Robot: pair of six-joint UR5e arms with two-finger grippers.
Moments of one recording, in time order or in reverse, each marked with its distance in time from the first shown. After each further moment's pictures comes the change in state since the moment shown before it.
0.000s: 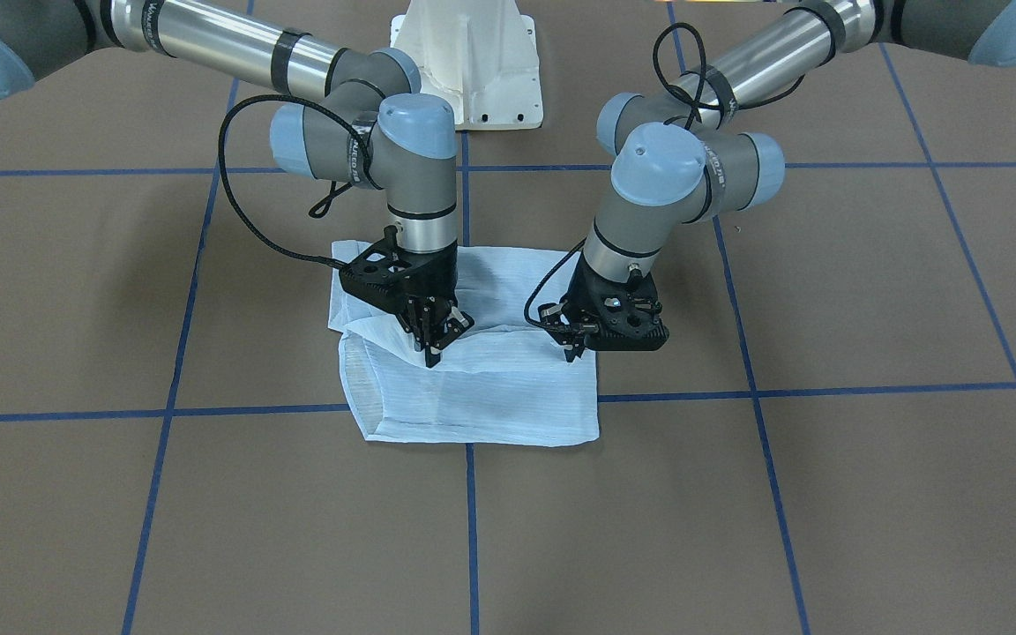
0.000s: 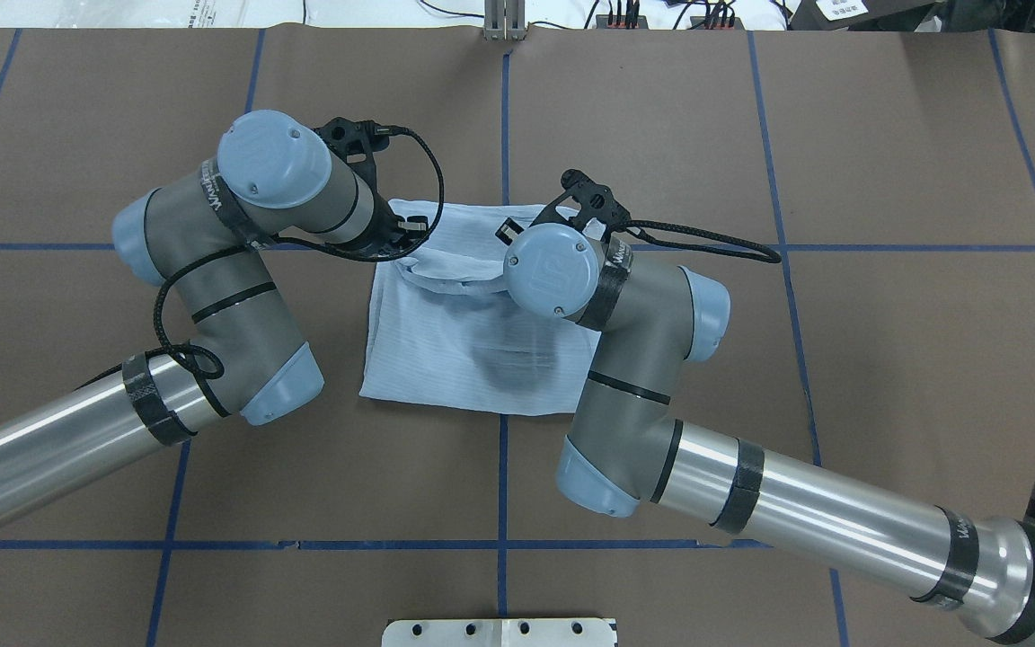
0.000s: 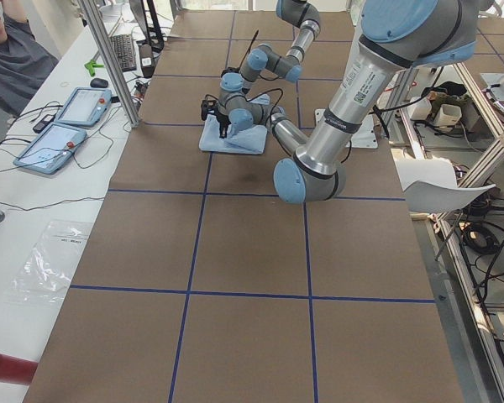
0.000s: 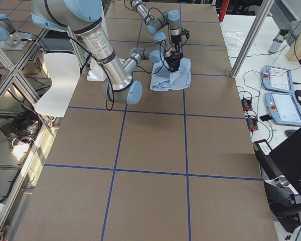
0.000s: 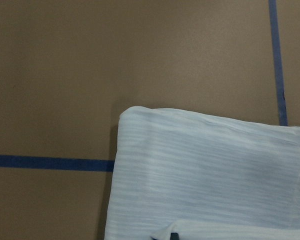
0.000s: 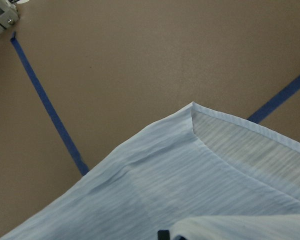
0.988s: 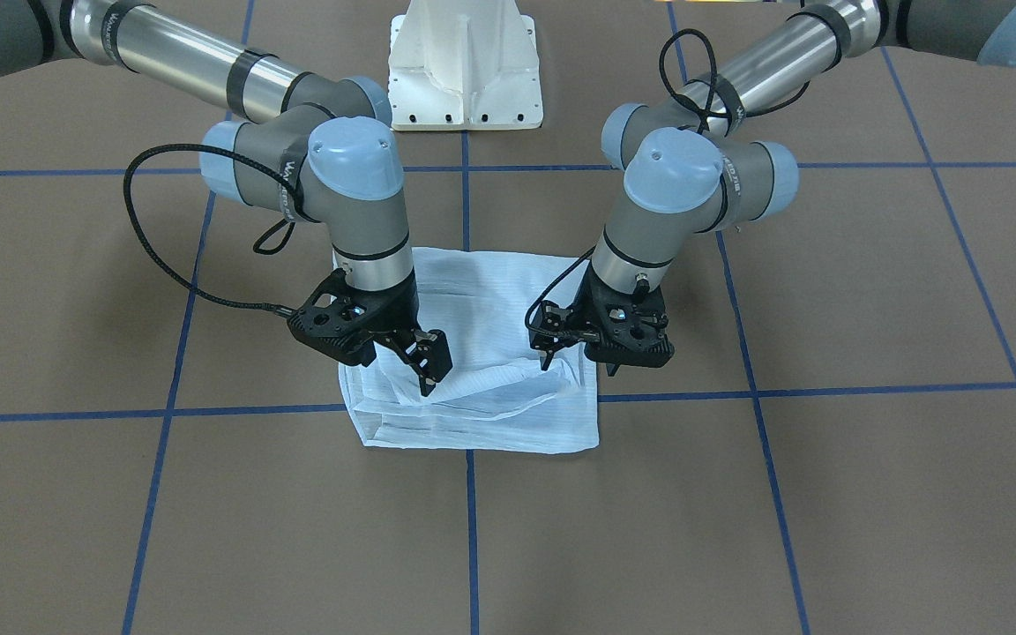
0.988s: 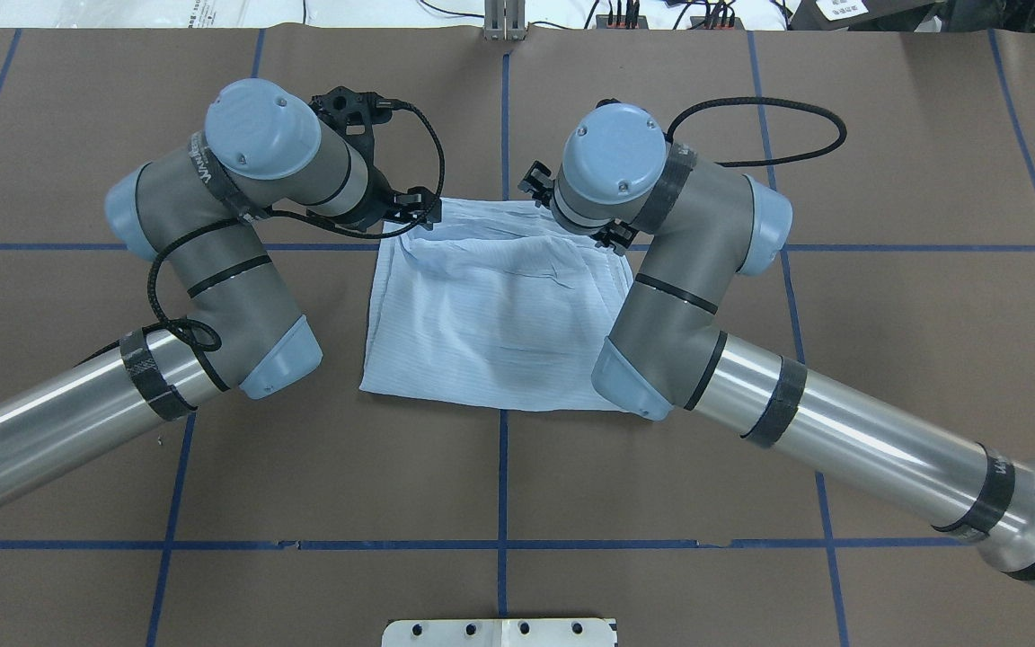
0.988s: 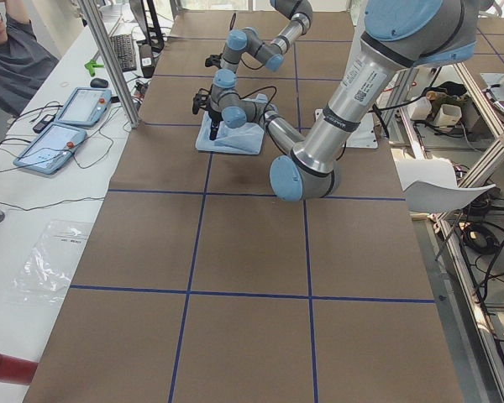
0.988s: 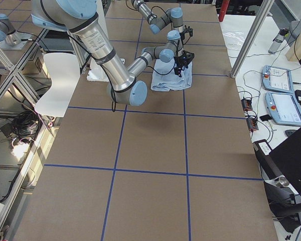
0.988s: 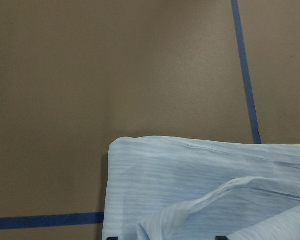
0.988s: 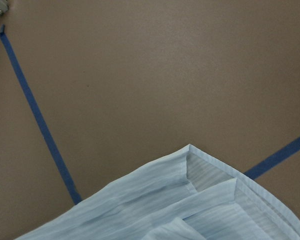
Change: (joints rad) left arm -0.032 -0.017 0.023 -0.036 -0.009 0.121; right arm 0.158 -0.007 0.002 -0.011 0.297 -0.215
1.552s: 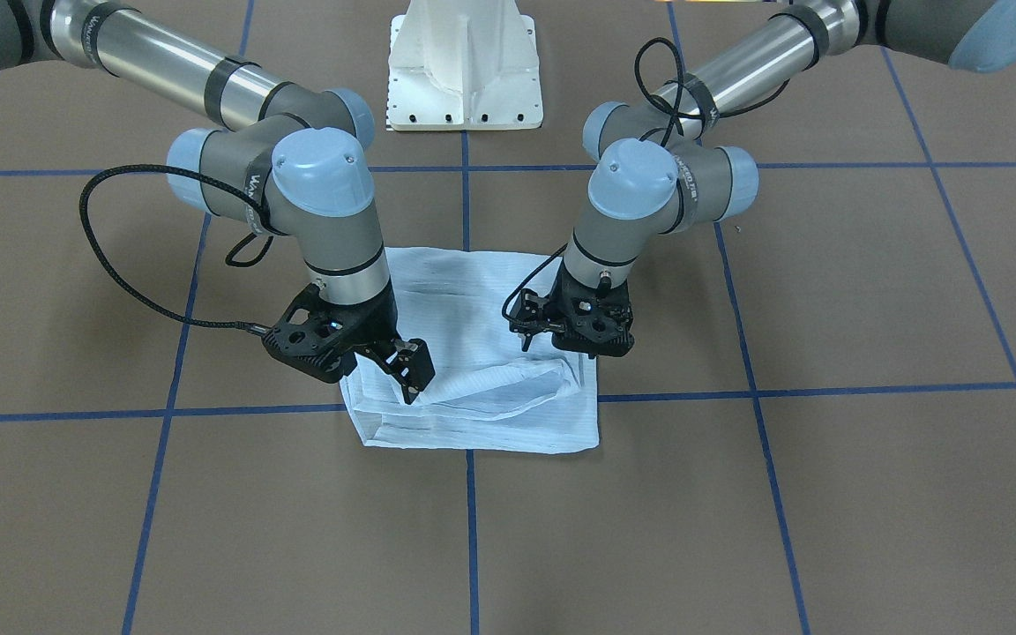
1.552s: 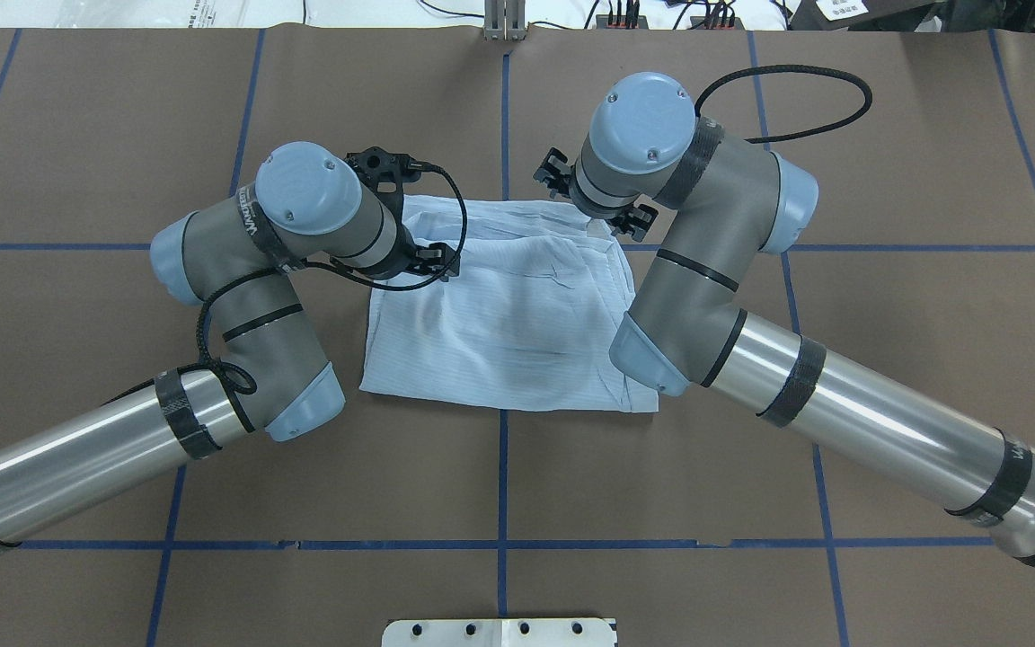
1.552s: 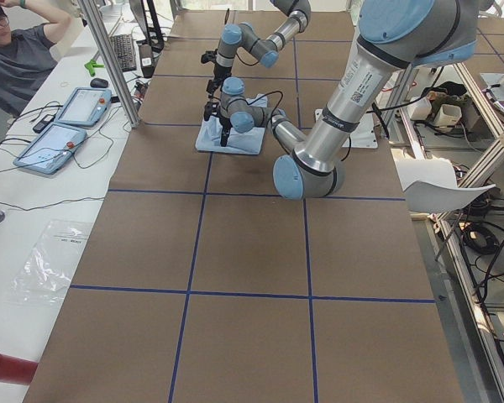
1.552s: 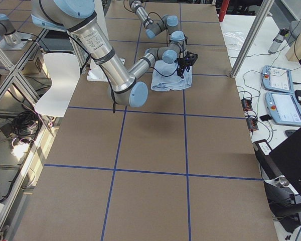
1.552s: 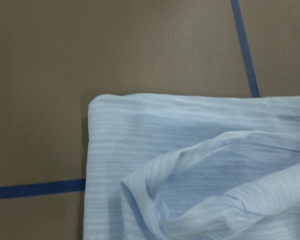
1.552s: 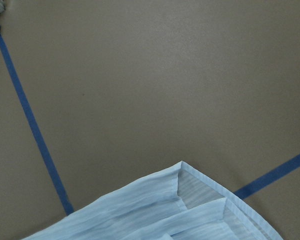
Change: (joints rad) left arm 0.080 -0.010 0.062 0.001 0.018 0.019; right arm 0.028 -0.011 0.000 0.006 0.044 -0.047
